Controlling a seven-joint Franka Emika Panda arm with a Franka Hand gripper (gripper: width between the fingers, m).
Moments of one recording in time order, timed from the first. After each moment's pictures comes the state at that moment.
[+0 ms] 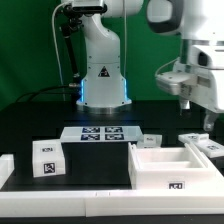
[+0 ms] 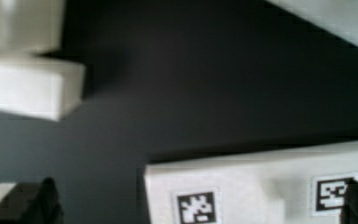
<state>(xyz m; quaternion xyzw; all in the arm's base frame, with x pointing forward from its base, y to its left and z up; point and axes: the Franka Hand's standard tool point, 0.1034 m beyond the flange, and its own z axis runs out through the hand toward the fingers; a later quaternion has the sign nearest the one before) 0.443 0.182 0.065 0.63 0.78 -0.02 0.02</state>
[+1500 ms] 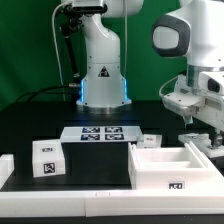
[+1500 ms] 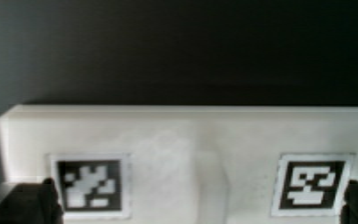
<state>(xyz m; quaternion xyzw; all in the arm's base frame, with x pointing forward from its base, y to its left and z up) 0.403 0.205 0.016 0.57 0.82 -0.01 -0.03</state>
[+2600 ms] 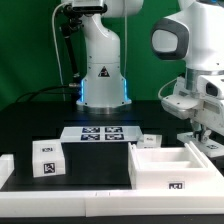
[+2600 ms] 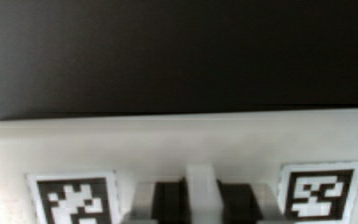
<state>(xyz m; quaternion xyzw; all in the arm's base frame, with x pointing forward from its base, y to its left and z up) 0.401 0.203 0.013 0.58 0.82 -0.01 -0.03</state>
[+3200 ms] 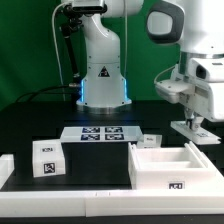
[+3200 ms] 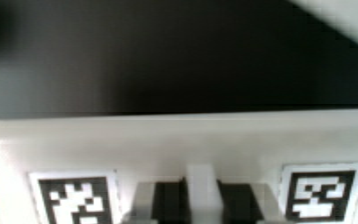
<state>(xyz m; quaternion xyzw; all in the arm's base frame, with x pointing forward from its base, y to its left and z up) 0.414 0.168 0.054 0.64 0.77 -0.02 0.00</state>
